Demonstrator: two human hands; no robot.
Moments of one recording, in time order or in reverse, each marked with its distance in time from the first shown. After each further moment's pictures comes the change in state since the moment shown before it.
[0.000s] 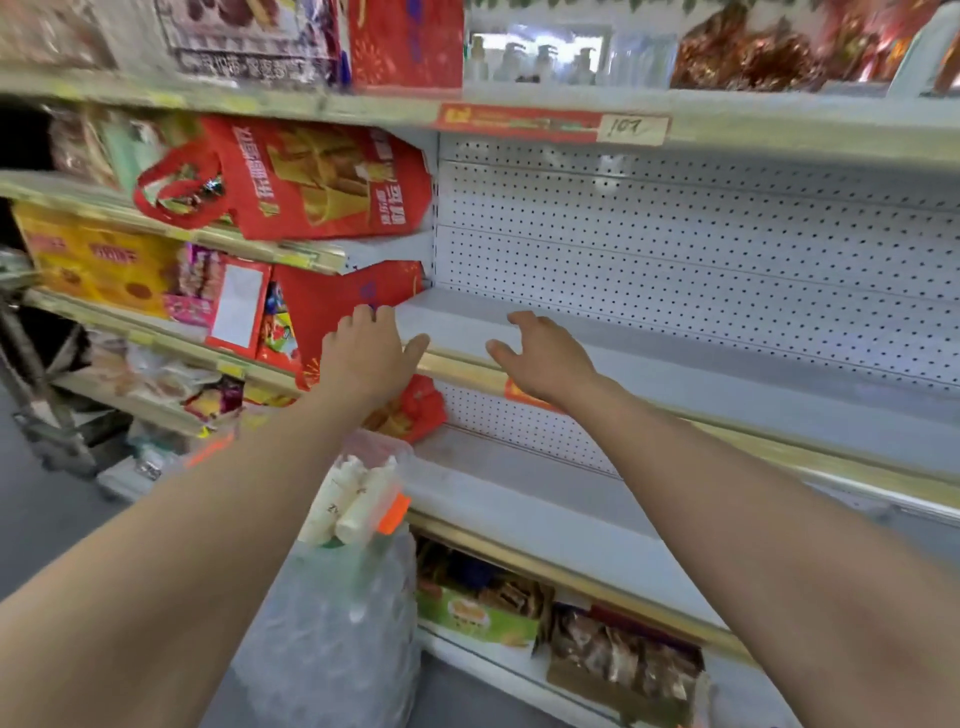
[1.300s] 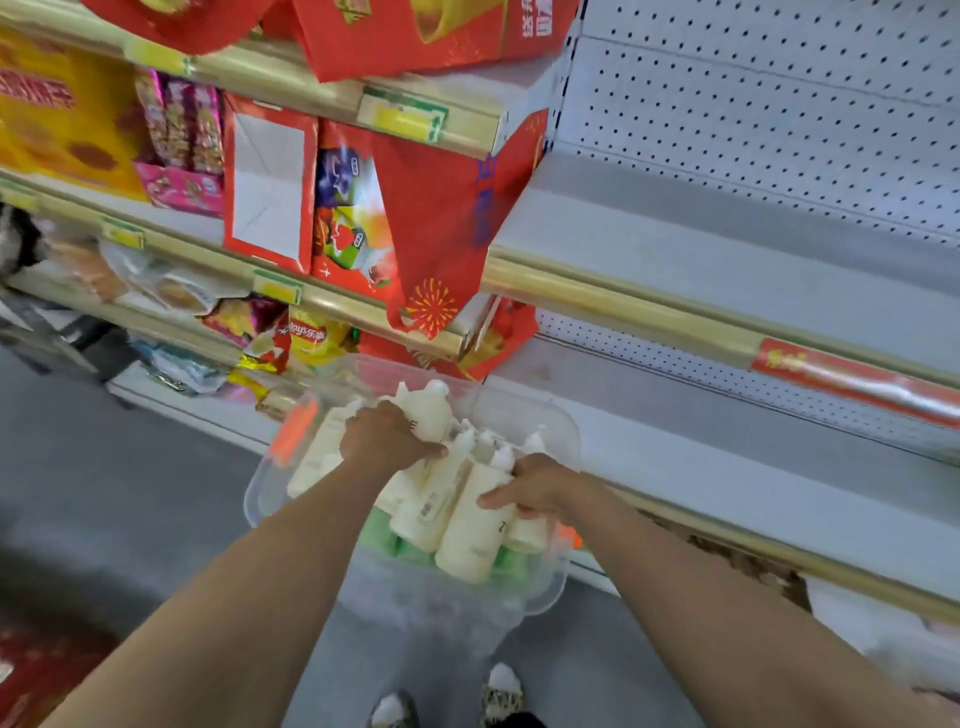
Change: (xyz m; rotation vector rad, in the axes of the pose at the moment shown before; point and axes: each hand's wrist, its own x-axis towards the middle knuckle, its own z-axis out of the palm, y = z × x) left_hand 0.077 -0.305 0.217 0.007 -0.811 -0.303; right_hand 0.090 -0.104 0.366 0.638 -0.829 0.802
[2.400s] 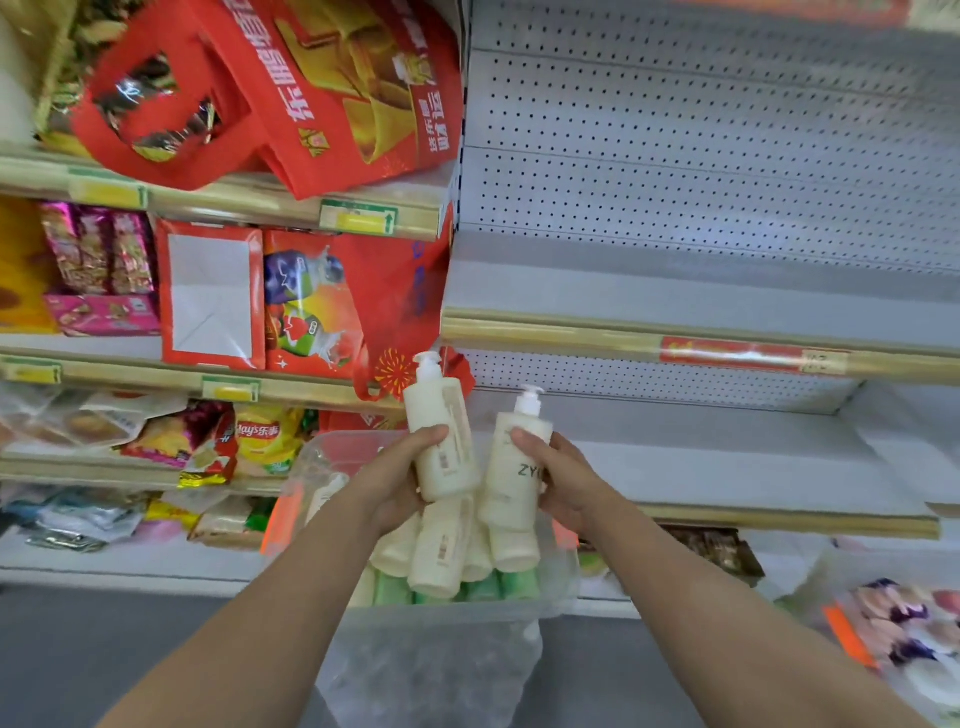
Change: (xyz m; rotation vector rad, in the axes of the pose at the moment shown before) left_hand -0.032 -0.013 -0.038 -1.476 -0.704 0.214; right_hand -0.077 -0.015 0.023 0.914 0.349 -0.444
